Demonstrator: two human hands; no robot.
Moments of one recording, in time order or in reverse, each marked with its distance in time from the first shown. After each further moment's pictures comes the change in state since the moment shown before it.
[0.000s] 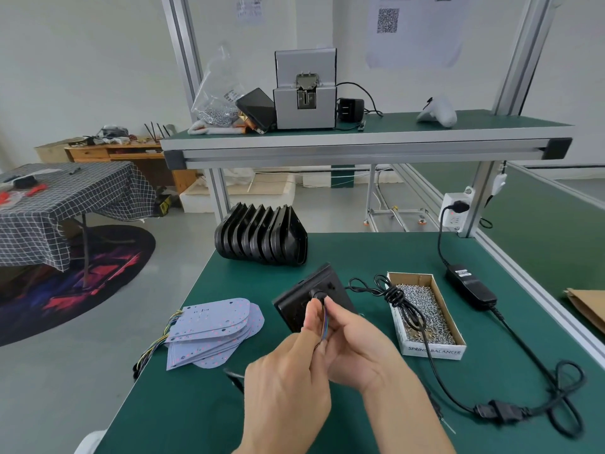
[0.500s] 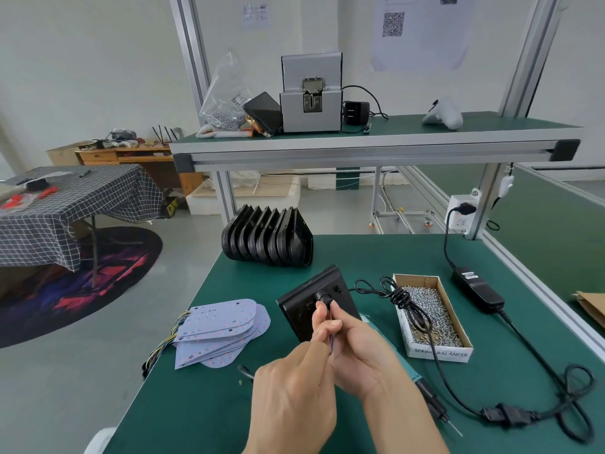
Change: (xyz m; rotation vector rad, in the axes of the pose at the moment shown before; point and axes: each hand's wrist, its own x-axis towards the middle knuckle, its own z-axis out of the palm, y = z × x) left_hand -0.010 -0.010 0.004 -0.004 0.074 0.173; right_hand 0.002 0.006 -0.003 0.131 -0.022 0.067
